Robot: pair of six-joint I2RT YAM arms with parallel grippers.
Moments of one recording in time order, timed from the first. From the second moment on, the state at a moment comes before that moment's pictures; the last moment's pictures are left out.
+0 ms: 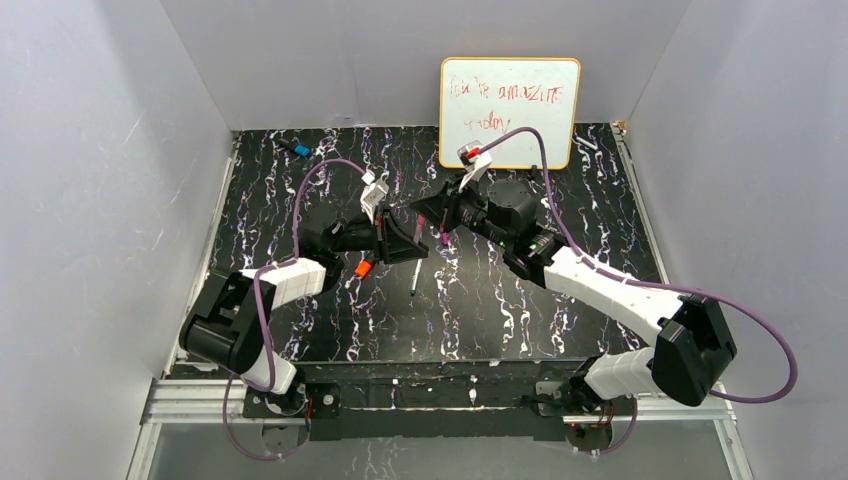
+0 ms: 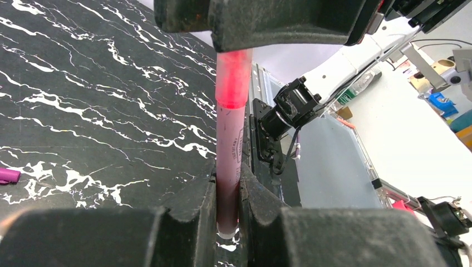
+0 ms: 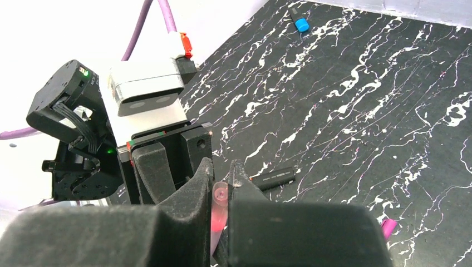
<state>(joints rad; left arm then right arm) -0.39 1.52 0.64 1.00 1.14 -0.71 0.81 1.33 0.99 0.29 -0.15 0.40</state>
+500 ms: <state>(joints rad) -0.39 1.51 0.75 0.83 1.16 -0.59 0.79 1.33 1.00 0.33 -0.14 0.41</state>
